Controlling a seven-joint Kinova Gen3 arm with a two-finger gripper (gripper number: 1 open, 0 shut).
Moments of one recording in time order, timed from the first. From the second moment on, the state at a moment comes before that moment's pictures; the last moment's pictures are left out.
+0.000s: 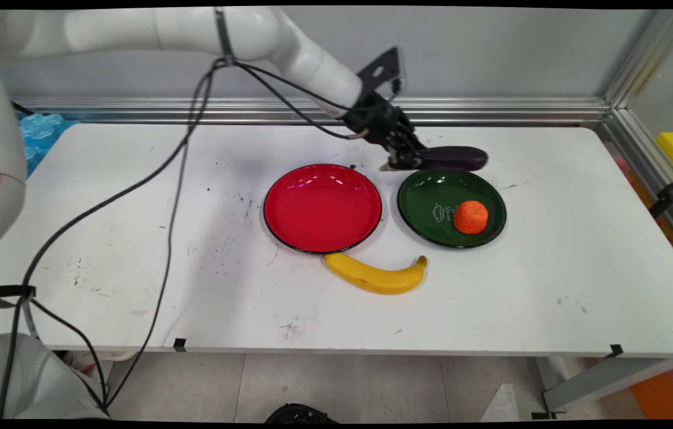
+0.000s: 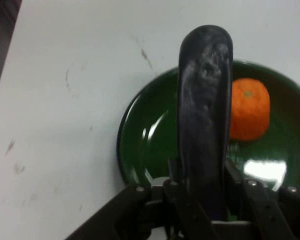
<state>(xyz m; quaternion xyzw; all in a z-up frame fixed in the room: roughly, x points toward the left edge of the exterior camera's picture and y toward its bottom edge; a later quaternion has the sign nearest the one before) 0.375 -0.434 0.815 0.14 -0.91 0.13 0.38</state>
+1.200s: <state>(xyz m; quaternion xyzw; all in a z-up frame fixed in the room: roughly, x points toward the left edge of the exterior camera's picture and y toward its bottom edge) 0.532 -0.381 0.790 0.12 -0.94 0.12 0.31</state>
